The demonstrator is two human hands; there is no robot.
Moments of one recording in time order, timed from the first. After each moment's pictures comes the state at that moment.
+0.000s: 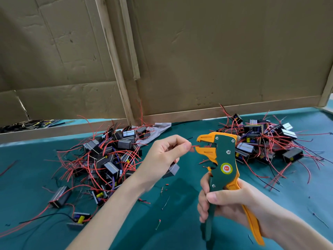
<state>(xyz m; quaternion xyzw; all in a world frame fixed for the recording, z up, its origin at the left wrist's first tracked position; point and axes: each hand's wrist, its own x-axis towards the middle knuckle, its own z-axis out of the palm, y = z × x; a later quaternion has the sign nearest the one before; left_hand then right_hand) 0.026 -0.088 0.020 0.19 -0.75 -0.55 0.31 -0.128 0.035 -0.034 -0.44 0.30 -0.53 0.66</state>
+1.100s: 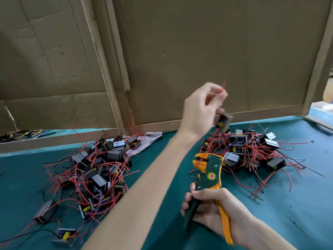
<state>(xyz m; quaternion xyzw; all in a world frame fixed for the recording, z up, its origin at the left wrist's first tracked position) -0.105 -0.086 0.098 0.15 -0.78 -0.40 0.46 -0.120 0.027 -0.038 -0.14 0.32 -0.61 0.72</state>
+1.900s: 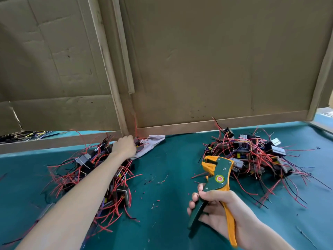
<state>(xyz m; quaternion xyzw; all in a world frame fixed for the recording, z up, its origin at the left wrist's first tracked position) 0.021 -0.281 -0.013 0.56 -0.83 -0.01 0.06 -0.127 0.022 -0.040 -0.13 0.33 -0.63 0.69</state>
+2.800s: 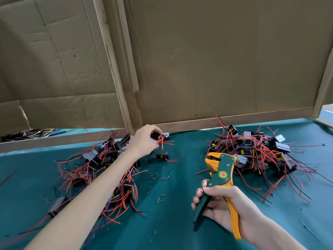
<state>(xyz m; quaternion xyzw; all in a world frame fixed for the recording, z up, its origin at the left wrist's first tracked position) 0.007 -0.209 0.023 0.37 -0.88 -0.16 0.26 -0.126 0.026 -0.037 -0.14 0.34 -0.63 0.68</state>
